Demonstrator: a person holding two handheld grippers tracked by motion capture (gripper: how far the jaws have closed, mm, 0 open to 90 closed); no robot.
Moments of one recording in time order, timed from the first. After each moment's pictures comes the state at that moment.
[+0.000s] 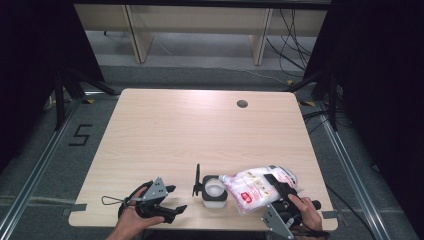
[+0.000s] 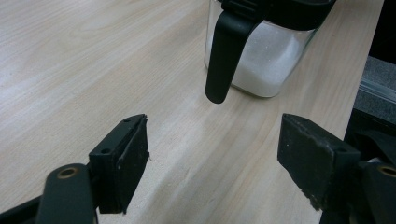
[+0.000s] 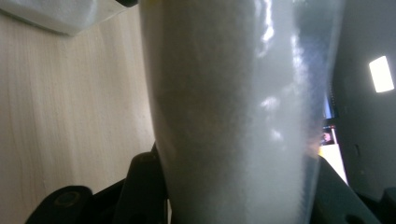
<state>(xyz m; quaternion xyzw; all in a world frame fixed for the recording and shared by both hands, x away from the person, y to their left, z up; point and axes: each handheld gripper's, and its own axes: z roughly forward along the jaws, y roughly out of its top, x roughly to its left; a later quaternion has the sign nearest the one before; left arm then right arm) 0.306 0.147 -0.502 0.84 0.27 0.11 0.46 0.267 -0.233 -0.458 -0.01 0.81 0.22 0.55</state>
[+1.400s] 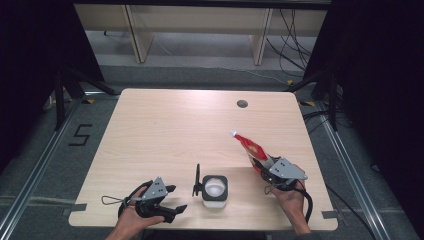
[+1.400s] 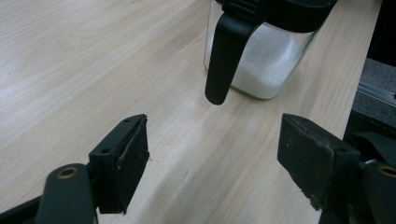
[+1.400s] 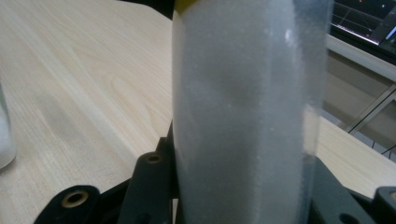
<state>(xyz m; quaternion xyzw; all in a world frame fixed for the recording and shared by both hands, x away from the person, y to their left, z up) 0.305 0.147 -0.502 0.84 0.29 0.10 0.45 0.365 -0.252 -0.483 0.25 0.76 0.46 0.37</state>
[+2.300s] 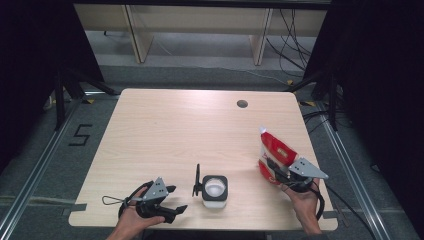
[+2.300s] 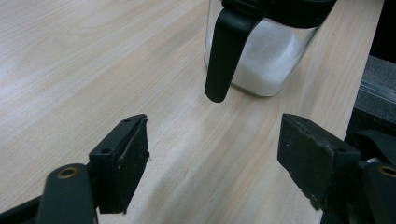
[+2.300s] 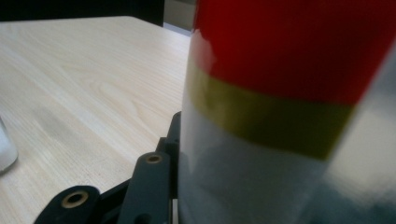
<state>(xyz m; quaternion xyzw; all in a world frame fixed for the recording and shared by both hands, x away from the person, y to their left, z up) 0.305 0.145 -0.504 0.84 0.28 0.10 0.45 0.361 -0.293 -0.487 0.33 0.73 0.50 0.32</state>
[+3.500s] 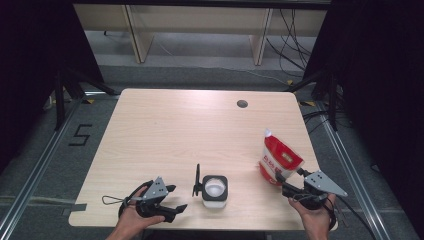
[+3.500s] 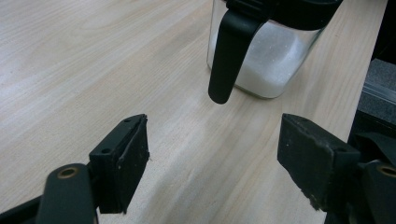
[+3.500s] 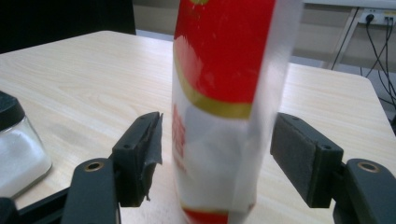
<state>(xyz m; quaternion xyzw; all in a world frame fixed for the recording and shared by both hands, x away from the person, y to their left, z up) 0.306 0.146 -0.504 0.84 0.29 0.10 0.45 0.308 -0.306 -0.470 0.42 0.69 0.49 0.31</state>
